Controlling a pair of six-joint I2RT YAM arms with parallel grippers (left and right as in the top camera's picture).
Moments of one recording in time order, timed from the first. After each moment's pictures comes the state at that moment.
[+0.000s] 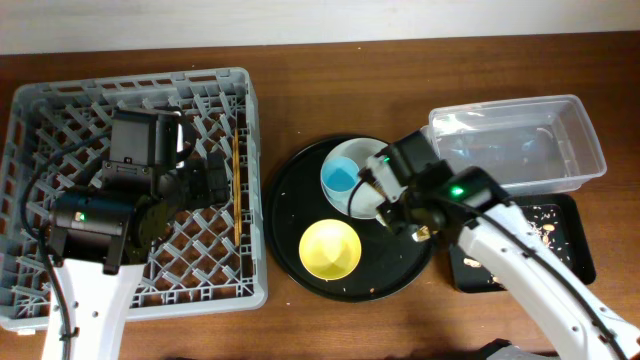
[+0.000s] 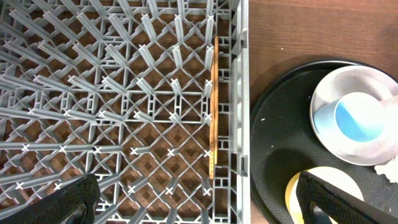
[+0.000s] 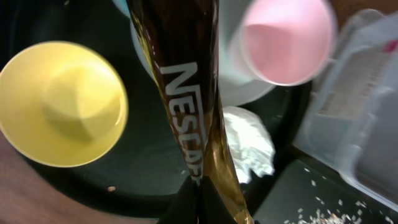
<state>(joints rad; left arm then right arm) -0.19 1.26 1.53 -1.24 -0.15 -0.24 0.47 1.39 1.21 -1.03 0.04 -0.10</state>
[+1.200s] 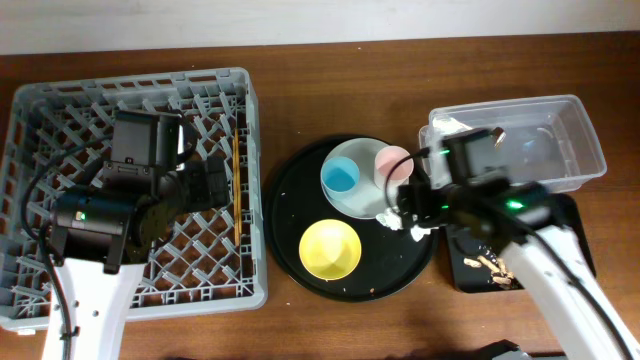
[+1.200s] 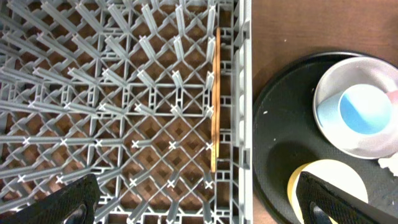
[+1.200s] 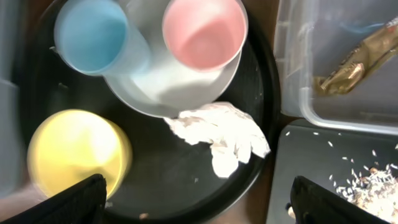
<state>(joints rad) -0.19 1.26 1.53 -1.26 -0.15 -0.24 0.32 1.27 1.12 -0.96 -0.02 0.19</state>
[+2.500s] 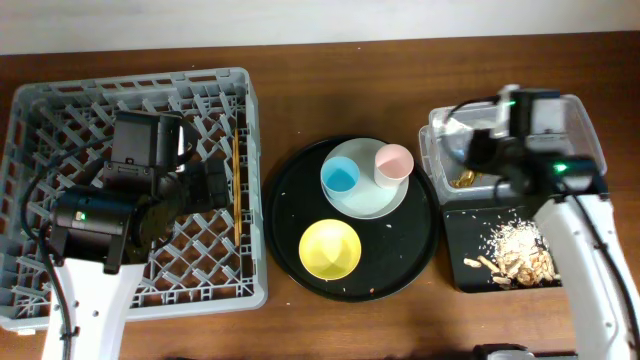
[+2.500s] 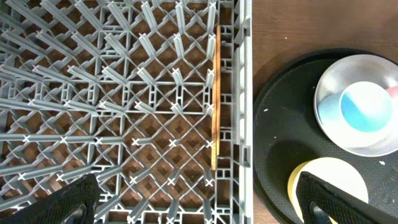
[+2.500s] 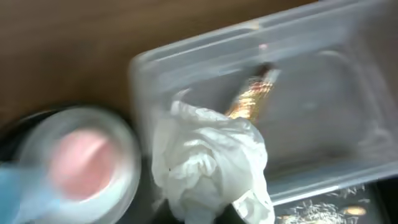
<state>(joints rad) -0.19 1.26 1.53 -1.27 -0.15 -0.24 -0.03 1.37 1.23 -0.77 0.04 0.18</state>
